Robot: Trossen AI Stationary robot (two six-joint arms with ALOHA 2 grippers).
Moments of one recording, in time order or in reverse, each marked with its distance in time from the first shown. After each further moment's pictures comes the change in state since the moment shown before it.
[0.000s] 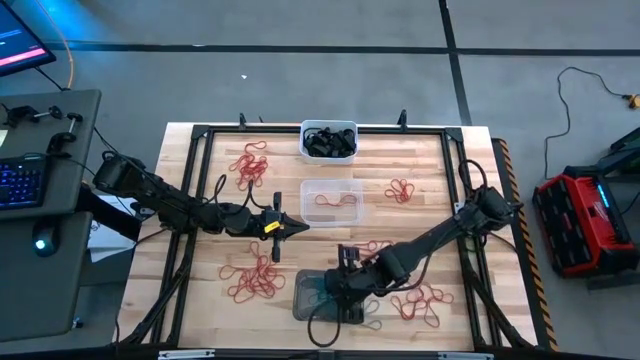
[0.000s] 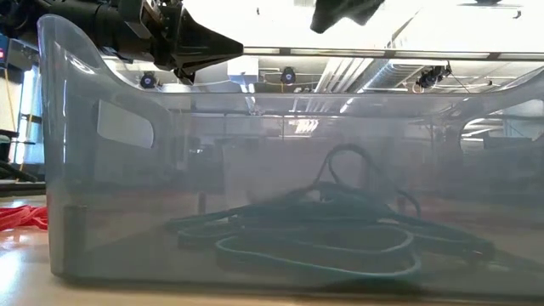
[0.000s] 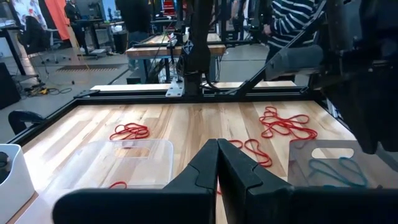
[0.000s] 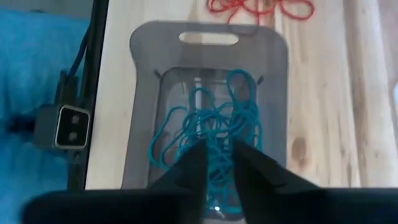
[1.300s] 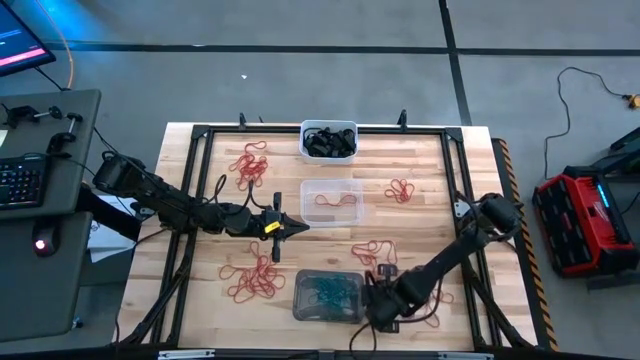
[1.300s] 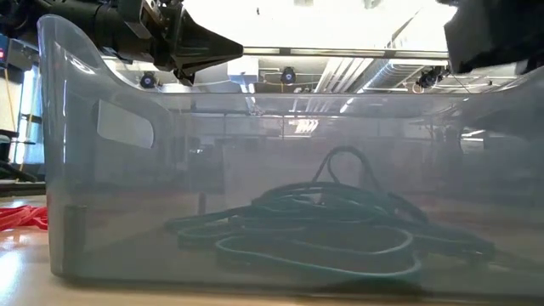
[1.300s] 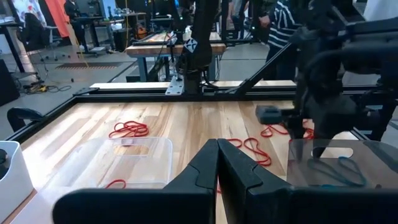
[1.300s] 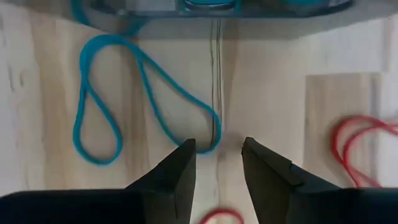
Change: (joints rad) left arm 0.000 0.000 0.000 -0.006 0.000 -0.011; right arm 0.176 -0.009 -0.425 0.089 -0.078 0.284
